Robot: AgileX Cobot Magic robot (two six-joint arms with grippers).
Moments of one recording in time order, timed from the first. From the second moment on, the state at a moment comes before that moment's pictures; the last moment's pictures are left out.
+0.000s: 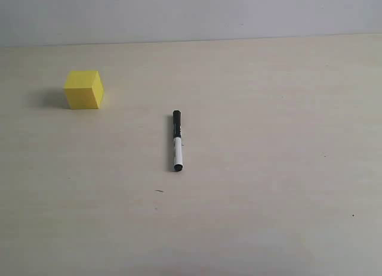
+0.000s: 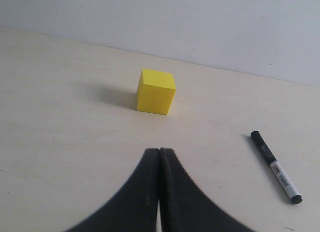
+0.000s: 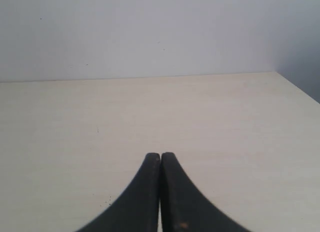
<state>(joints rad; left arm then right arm) -0.10 0.01 0.00 -0.26 0.33 0.03 0.08 0.01 0.00 -0.02 0.28 0.03</state>
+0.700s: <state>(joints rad) -0.10 0.01 0.00 -0.58 -0.16 -0.05 0.08 0.01 0.00 -0.02 0.28 0.03</state>
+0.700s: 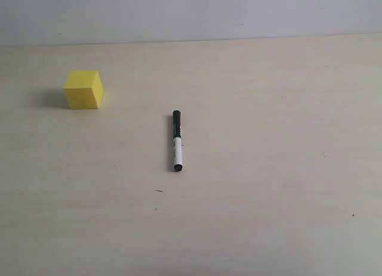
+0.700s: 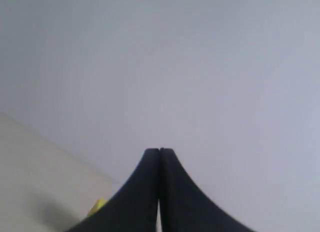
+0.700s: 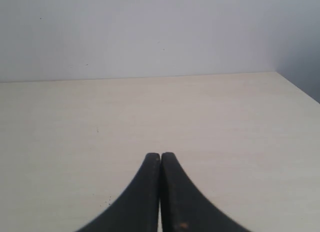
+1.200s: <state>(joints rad) -0.10 0.48 -0.71 -0.28 -0.27 -0.26 0.08 0.01 0.00 -0.02 0.28 0.03</state>
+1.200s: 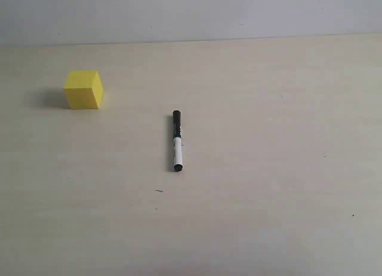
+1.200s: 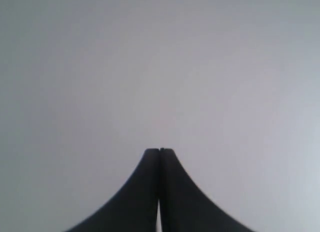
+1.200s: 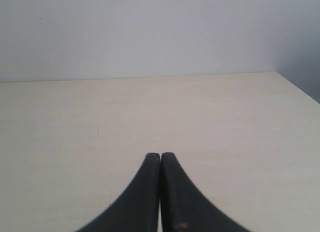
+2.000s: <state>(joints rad) -0.57 1.72 -1.38 0.03 1.04 -0.21 0.08 0.01 0.00 -0.02 0.28 0.03</state>
